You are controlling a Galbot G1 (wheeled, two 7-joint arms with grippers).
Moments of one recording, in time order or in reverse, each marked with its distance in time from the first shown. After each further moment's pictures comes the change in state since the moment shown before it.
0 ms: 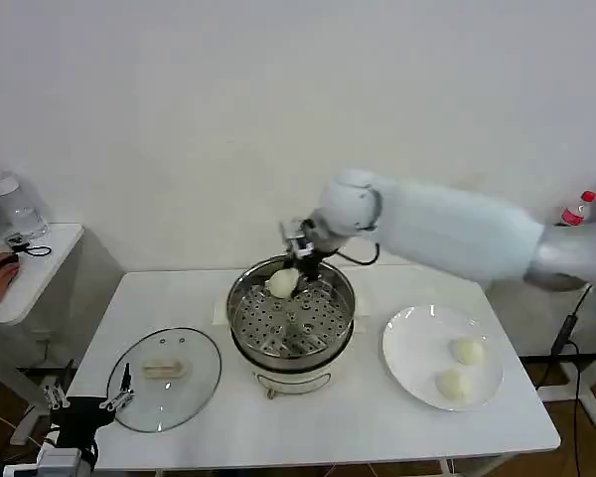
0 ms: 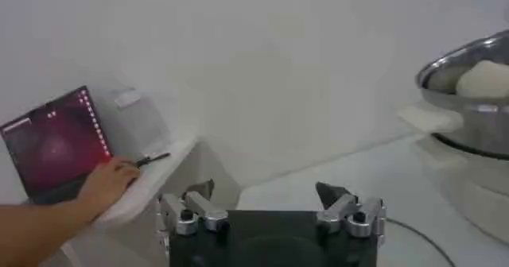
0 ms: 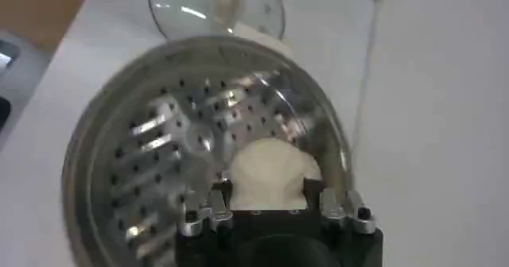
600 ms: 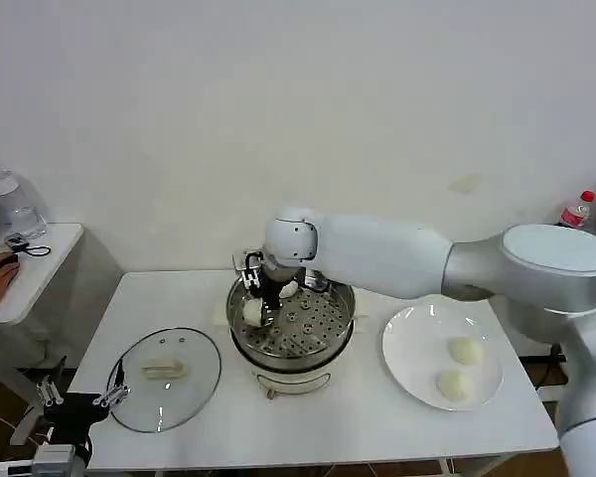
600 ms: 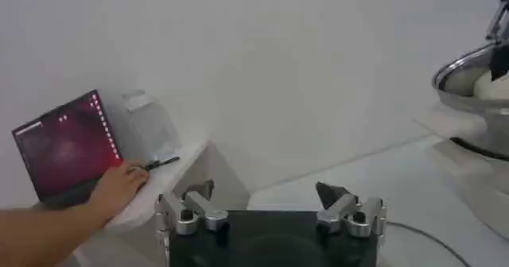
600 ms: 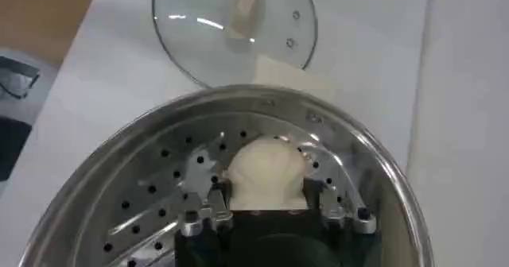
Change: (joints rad) left arm -0.014 0.009 -0.014 0.011 -0.005 -0.002 0.001; right arm -0.073 0.151 -0.025 -0.132 -0.006 -0.039 0.011
